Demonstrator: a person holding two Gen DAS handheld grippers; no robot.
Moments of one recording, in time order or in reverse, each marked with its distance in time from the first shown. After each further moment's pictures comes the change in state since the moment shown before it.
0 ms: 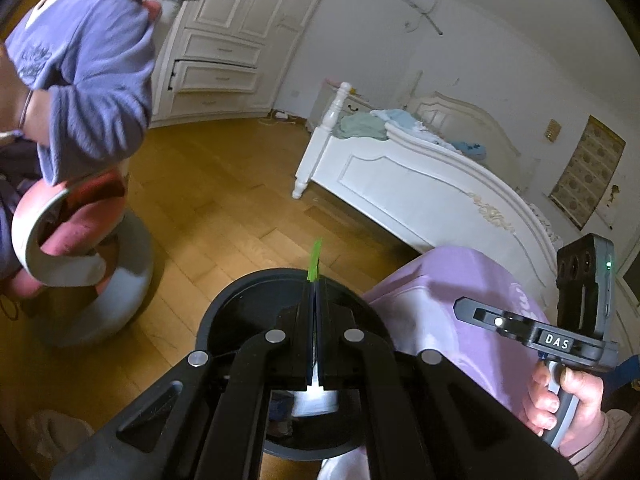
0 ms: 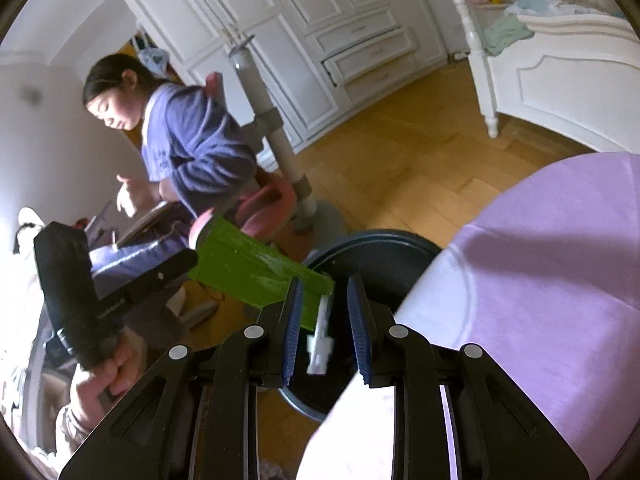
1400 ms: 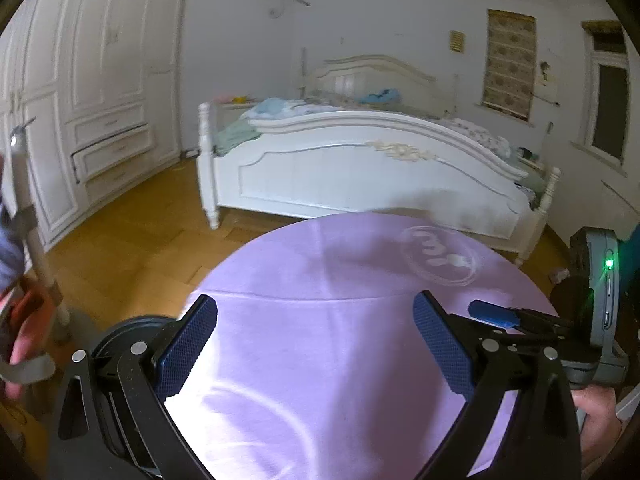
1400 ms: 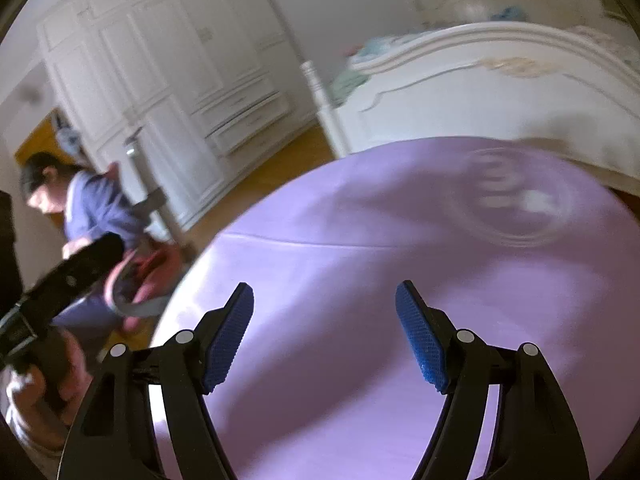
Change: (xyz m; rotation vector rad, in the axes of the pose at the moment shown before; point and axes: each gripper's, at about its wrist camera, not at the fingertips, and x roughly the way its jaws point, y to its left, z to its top) left arm 0.017 -0.289 -0.055 0.462 -0.014 -0.098; right arm -0.238 -0.168 -0.118 0.217 -0.302 -0.385
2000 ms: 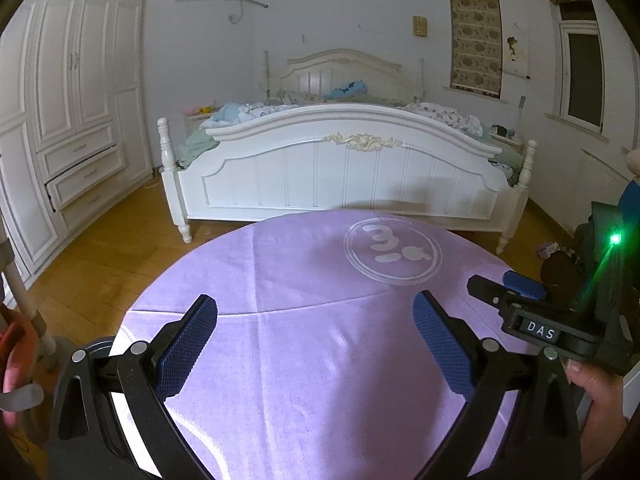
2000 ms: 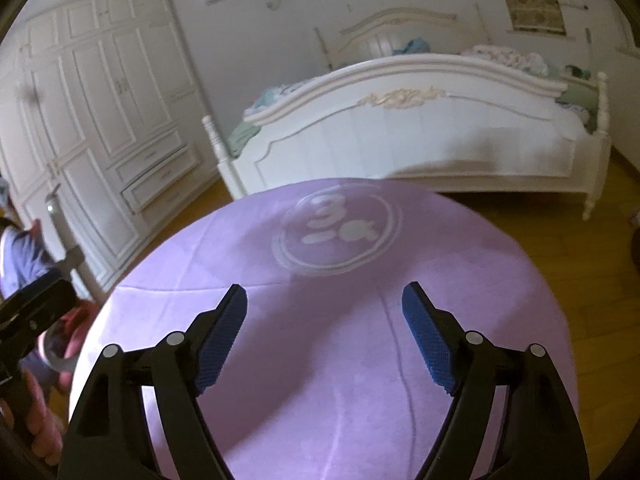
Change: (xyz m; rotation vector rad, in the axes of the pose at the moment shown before) left arm 0.030 -0.069 -0.006 0.096 0.000 -0.043; right arm -0.040 -0.079 -0.009 0.095 -0.168 -0.297
